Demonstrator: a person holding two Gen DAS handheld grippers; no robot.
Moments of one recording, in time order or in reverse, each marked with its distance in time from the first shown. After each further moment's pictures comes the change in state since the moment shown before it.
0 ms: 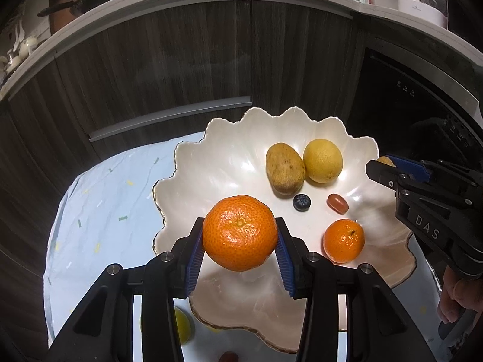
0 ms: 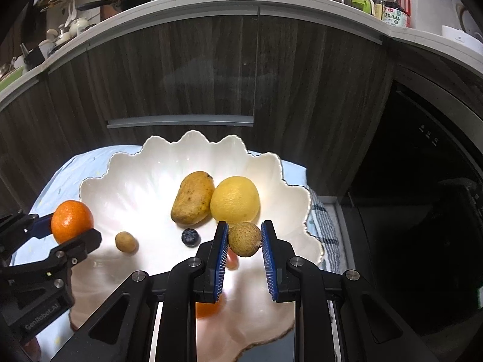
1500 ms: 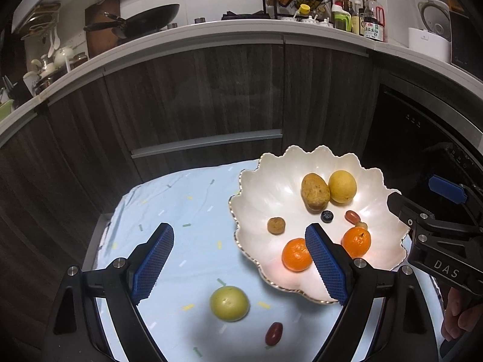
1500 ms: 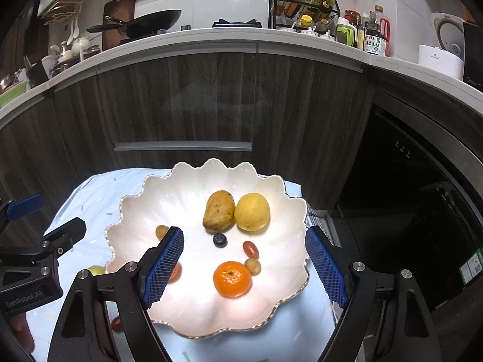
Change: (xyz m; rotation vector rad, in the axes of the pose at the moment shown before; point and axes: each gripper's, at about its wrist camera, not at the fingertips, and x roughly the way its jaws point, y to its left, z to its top) left arm -0.090 0.046 -0.011 -0.047 -0.137 0.102; right arm -0.082 0.038 -0.008 0.033 -0.115 -0.057
